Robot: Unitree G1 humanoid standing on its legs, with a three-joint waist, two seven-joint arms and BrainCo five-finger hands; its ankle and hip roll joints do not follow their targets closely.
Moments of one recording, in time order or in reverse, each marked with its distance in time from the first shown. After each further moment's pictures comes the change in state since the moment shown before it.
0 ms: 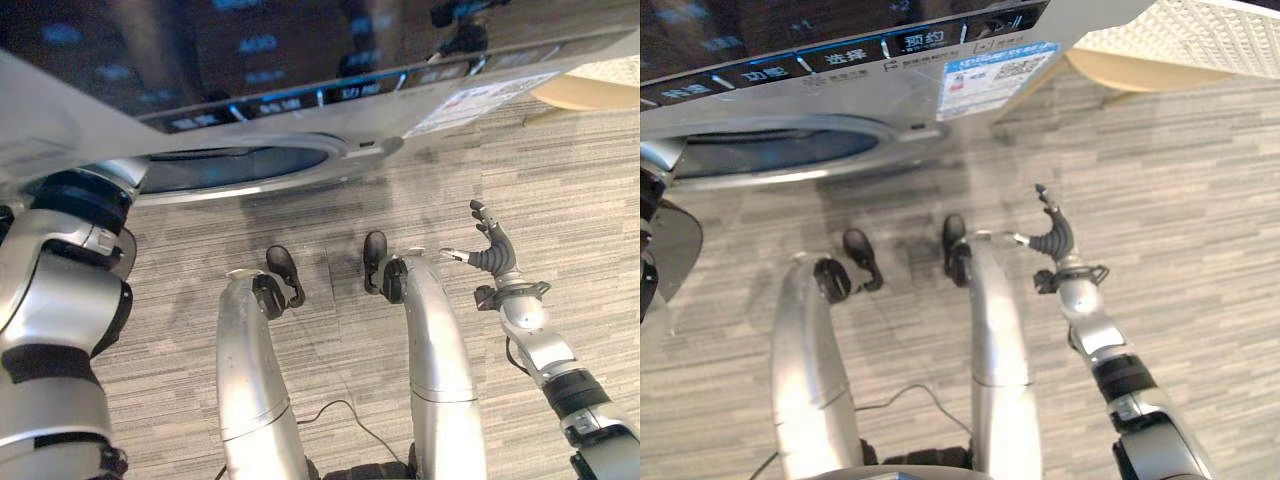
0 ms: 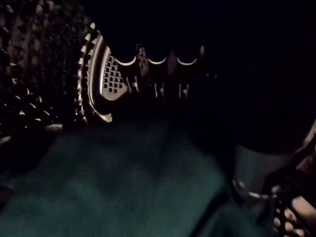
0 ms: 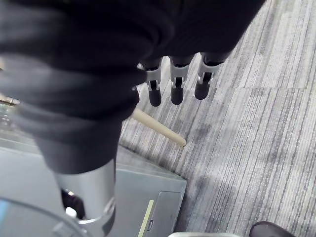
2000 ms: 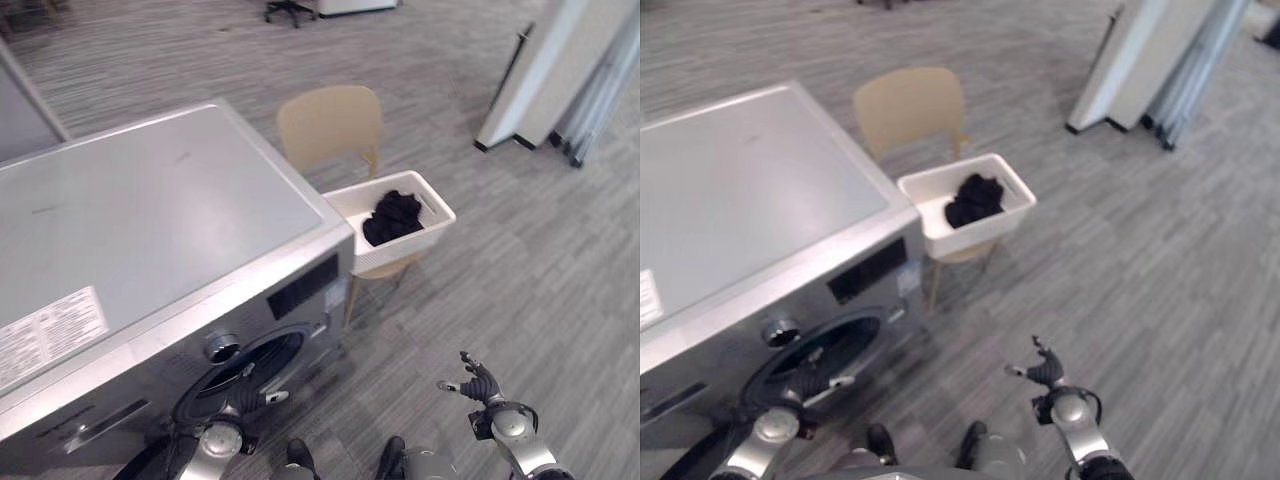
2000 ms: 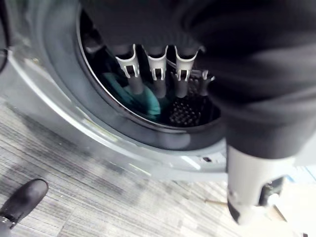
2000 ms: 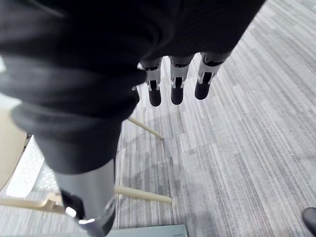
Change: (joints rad) left arm 1.450 -0.502 0.476 -0.269 -0.049 -0.026 -0.317; right arm 0.376 0.219 -0.031 0.270 -0.134 0.156 0.110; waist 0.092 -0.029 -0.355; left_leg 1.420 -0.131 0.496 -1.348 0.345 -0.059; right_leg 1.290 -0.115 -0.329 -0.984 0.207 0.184
